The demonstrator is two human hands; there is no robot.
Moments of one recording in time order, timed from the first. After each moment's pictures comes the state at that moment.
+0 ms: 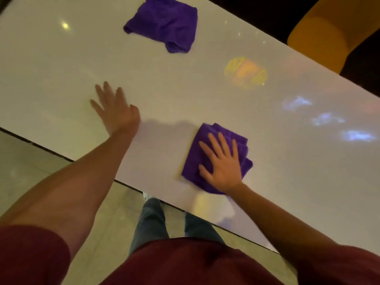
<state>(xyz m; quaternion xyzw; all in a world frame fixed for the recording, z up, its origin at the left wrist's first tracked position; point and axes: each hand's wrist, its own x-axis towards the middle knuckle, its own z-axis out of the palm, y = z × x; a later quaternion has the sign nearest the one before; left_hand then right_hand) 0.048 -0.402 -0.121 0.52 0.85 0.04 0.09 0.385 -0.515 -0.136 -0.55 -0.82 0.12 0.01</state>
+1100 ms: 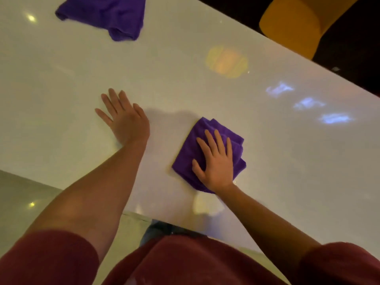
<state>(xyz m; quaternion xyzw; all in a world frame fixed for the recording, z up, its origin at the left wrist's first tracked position) 0.224 -0.400 -0.144 0.51 0.85 0.07 0.08 0.480 -0.520 -0.133 -0.63 -0.76 0.12 0.06</state>
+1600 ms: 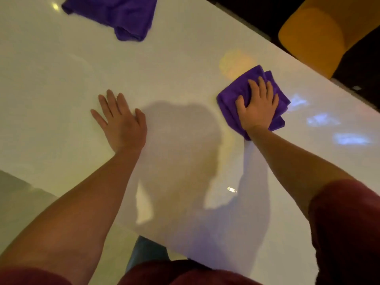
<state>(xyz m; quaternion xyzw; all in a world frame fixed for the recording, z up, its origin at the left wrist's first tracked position) 0.226 -0.398 -0.156 0.51 0.86 0.06 0.04 0.567 -0.291 -0.130 -0.73 -0.67 0.09 0.07</state>
